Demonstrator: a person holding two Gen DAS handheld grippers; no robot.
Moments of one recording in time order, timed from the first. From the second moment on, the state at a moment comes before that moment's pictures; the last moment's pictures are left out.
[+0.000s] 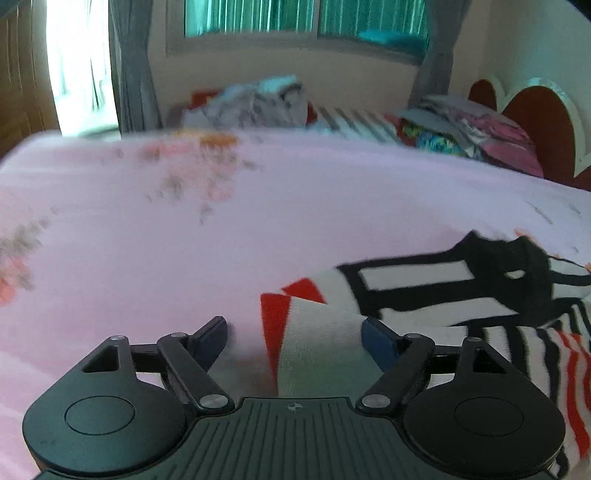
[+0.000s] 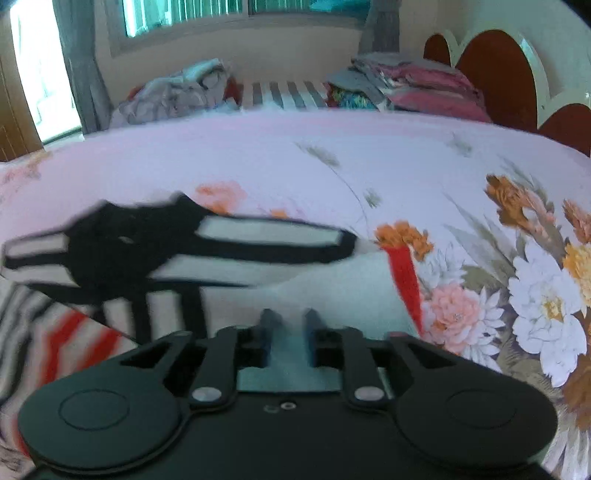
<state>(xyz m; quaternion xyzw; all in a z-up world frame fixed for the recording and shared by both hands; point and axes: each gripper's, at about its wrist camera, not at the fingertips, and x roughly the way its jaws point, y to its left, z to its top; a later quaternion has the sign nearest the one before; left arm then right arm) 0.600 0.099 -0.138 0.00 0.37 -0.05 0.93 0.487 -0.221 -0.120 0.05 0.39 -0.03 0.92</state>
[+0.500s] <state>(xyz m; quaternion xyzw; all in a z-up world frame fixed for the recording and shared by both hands) 0.554 0.064 -0.155 0.06 0.38 -0.09 0.92 0.487 -0.140 -0.140 -0.05 0.40 0.02 0.92</state>
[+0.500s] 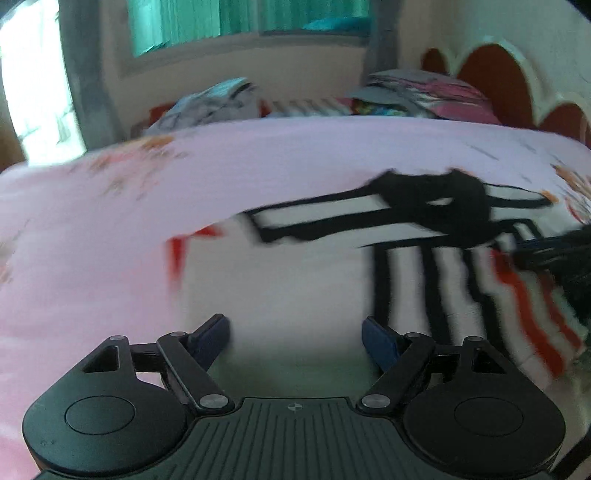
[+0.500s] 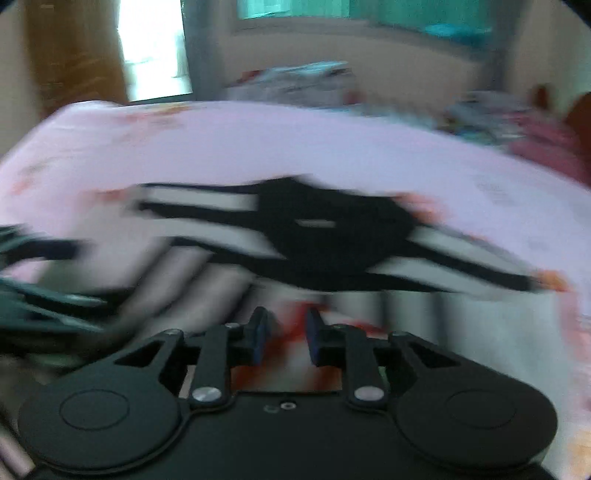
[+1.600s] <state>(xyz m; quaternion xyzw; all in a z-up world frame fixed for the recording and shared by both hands) 0.442 0.055 -0.123 0.05 0.31 -0.10 0.95 0.398 -0.178 -0.125 0.01 0.40 0.00 0.92</state>
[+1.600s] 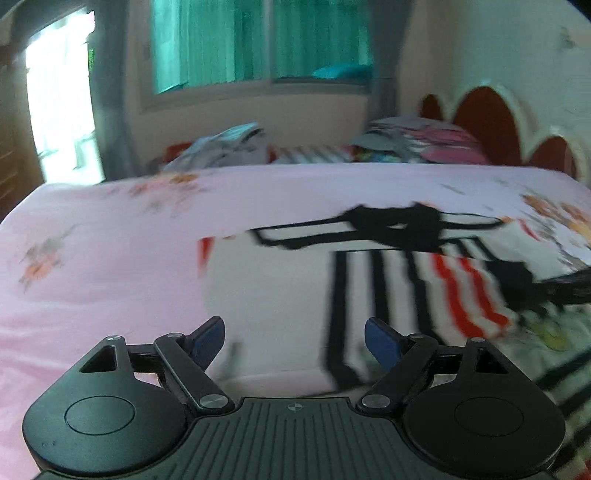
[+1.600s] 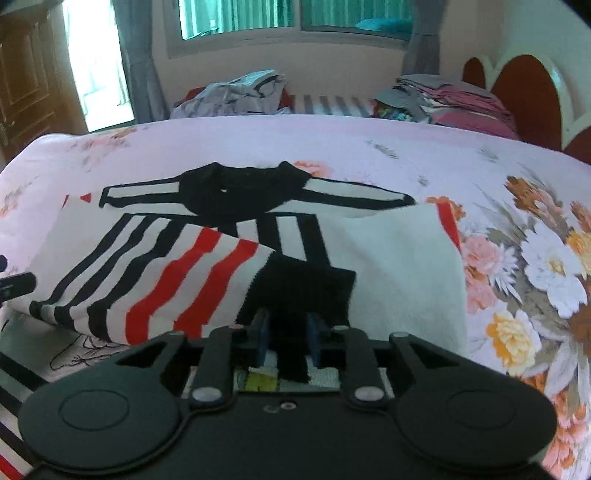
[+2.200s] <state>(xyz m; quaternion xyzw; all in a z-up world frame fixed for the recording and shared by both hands) 0.453 0.033 -0.159 0.10 0.37 -0.09 0.92 0.401 -0.186 -0.136 0.03 0.41 0.00 0.91</state>
